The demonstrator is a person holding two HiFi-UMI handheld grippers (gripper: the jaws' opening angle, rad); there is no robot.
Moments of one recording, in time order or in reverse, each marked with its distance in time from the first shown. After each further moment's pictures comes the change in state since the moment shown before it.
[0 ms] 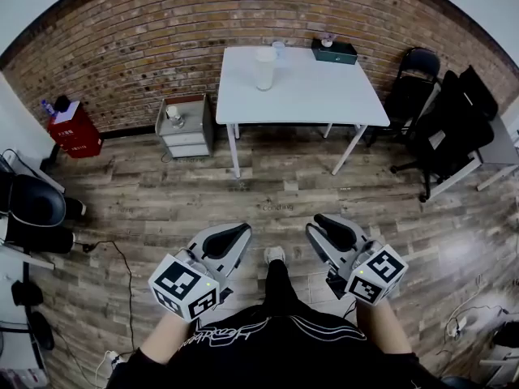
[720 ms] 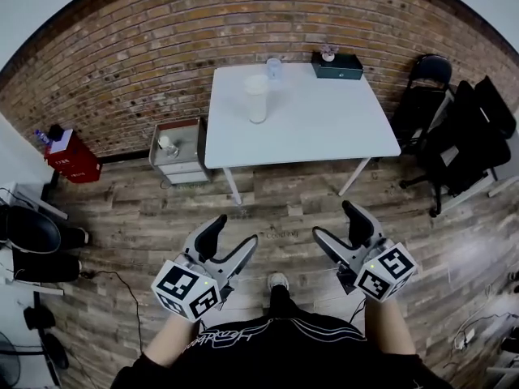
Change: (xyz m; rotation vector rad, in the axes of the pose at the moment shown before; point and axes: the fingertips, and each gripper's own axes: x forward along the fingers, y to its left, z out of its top) left arm 0.132 0.129 0.051 -0.045 -0.024 0.093; right arm 0.075 -0.181 0.061 0.011 -0.050 -0.121
